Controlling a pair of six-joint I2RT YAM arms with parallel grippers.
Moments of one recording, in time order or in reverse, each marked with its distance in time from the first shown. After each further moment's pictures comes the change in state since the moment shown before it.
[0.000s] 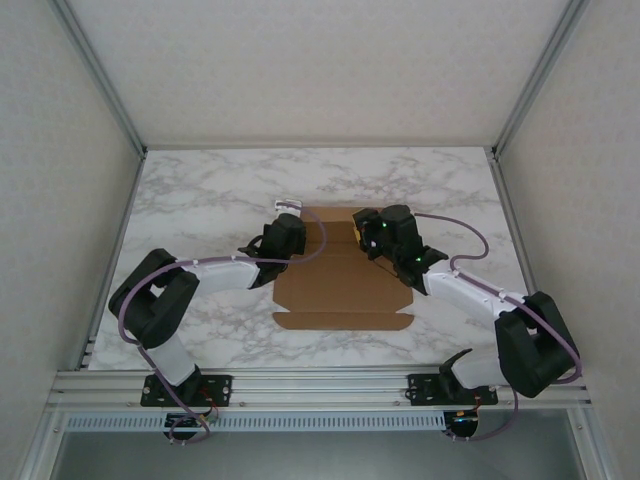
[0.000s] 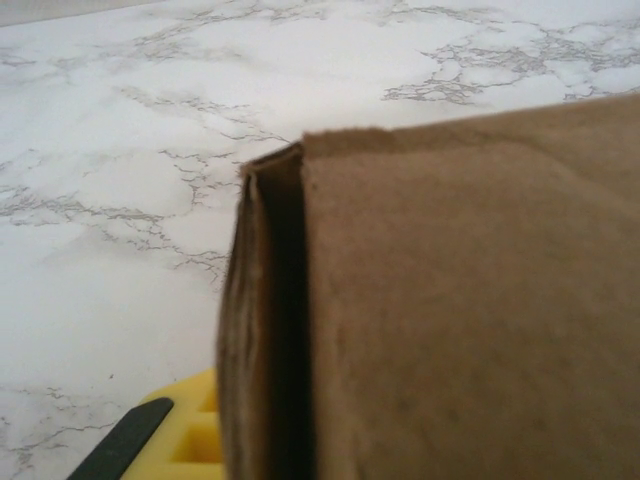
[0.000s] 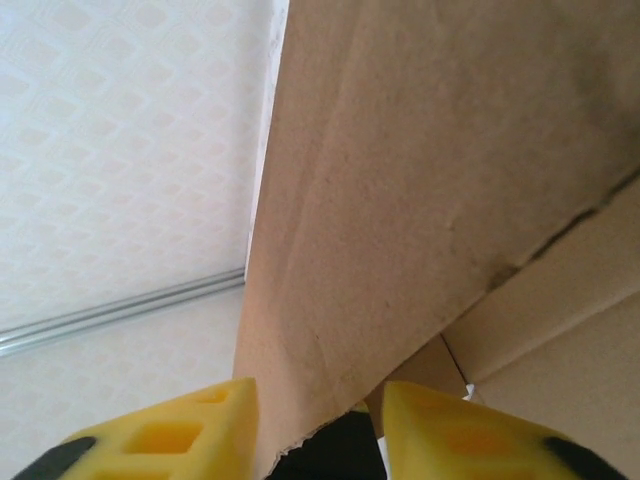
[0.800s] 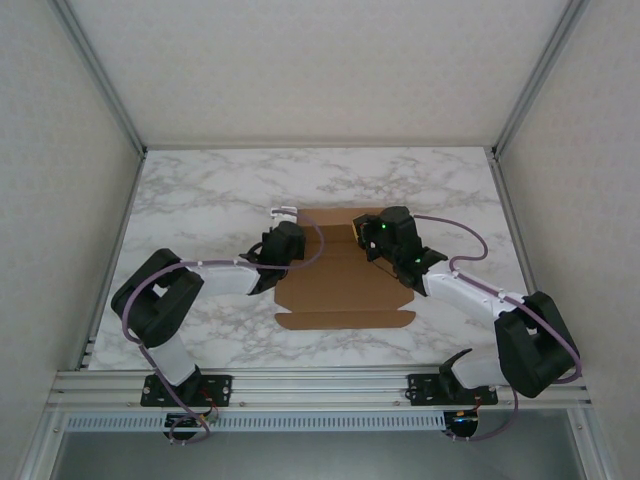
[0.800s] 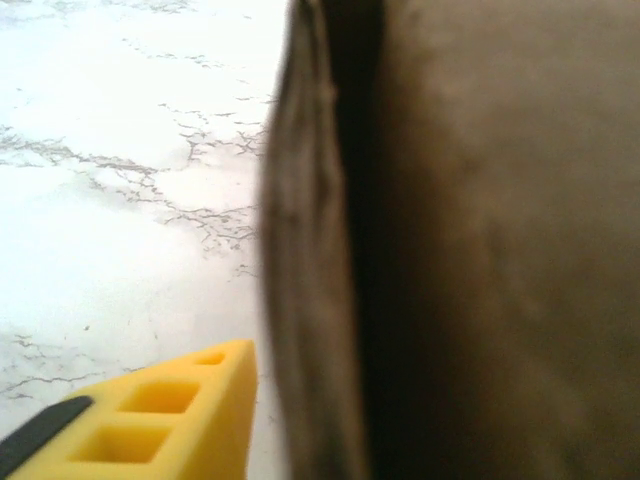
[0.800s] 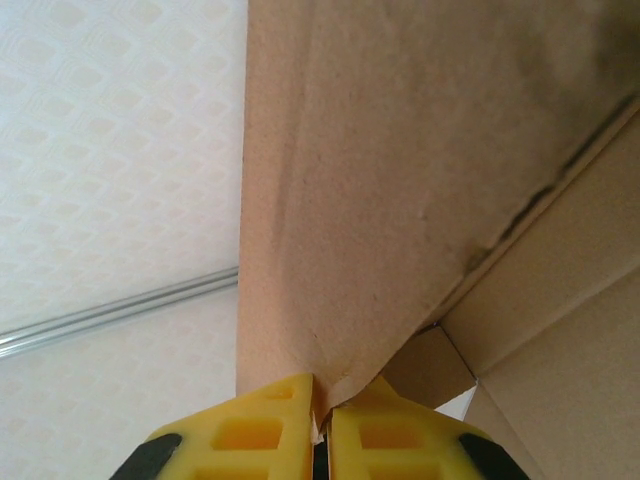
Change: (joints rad) left arm -0.012 0.014 -0.064 0.063 -0.023 -0.119; right arm 0.004 -0.006 -0.011 0.002 0.006 0.024
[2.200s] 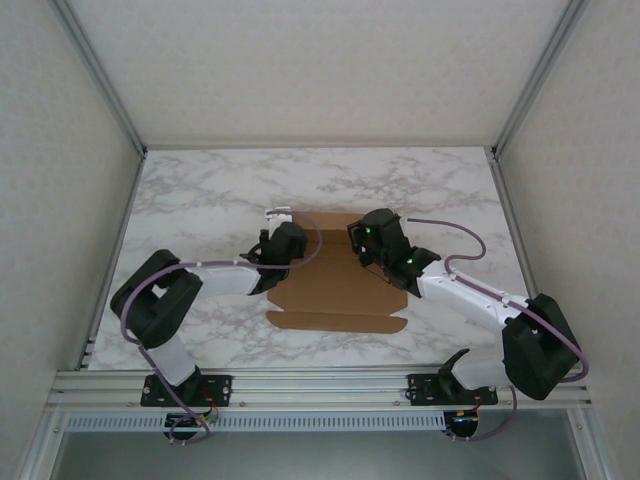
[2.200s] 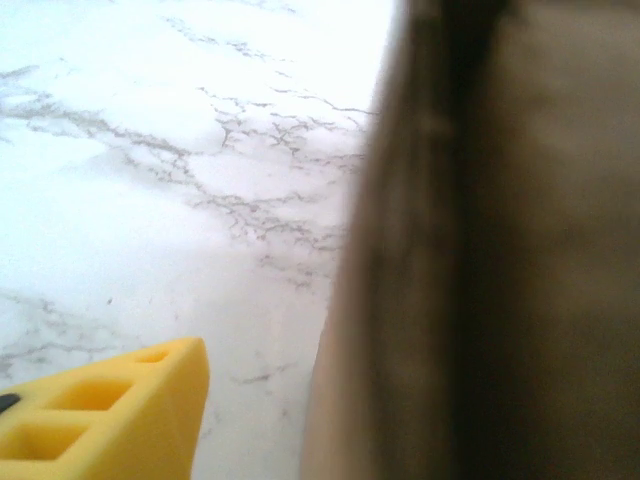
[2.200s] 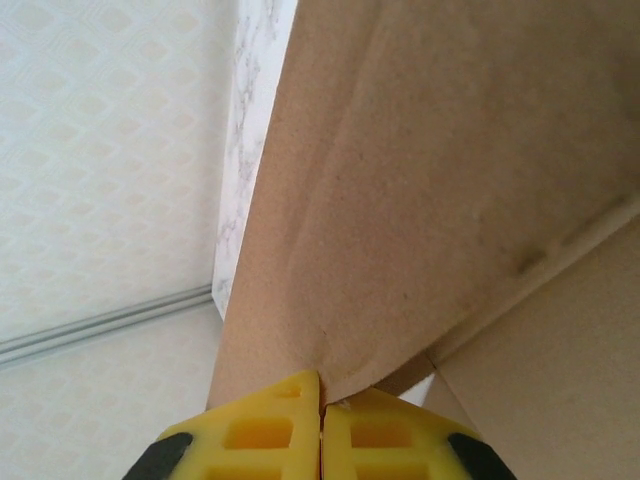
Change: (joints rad) left arm -0.007 -0.028 -0.004 -0.054 -0.055 -0.111; right arm 0.120 -0.016 0.084 -0.196 0.179 0.026
